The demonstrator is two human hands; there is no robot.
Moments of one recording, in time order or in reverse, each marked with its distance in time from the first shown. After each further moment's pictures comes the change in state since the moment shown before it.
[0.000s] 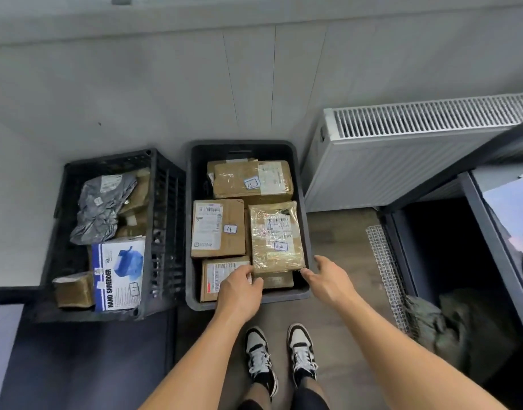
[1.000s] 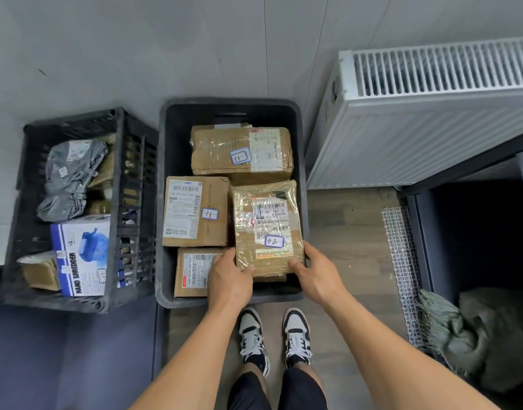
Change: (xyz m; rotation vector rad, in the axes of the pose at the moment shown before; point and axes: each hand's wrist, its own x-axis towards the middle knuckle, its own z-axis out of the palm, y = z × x) left_hand 0.085 -0.009 0.072 -0.023 0.201 -0.147; right_hand 0.099 0.046 0.034 0.219 -0.104 -0.065
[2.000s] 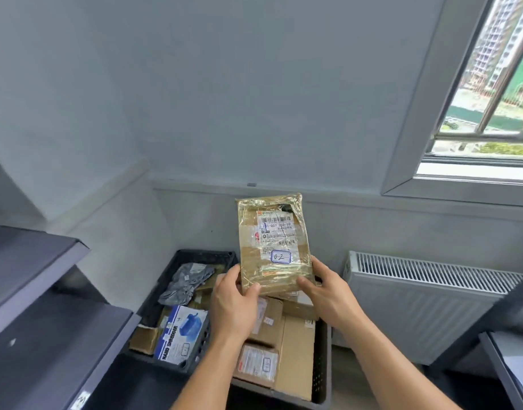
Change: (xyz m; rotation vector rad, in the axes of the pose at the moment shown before) left_hand -0.274 0.057 -0.247 -0.383 0.605 0.411; right_hand -0.291 -0.206 -0.091 -0.002 0.111 -0.738
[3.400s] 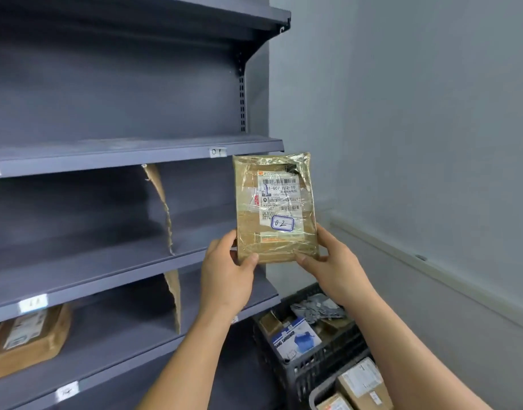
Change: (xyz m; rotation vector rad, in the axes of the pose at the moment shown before) left_hand -0.175 0.047 -0.203 -0.030 0.871 -0.123; right_hand -0.096 -0.199 0.058 0.033 -0.552 -0.747
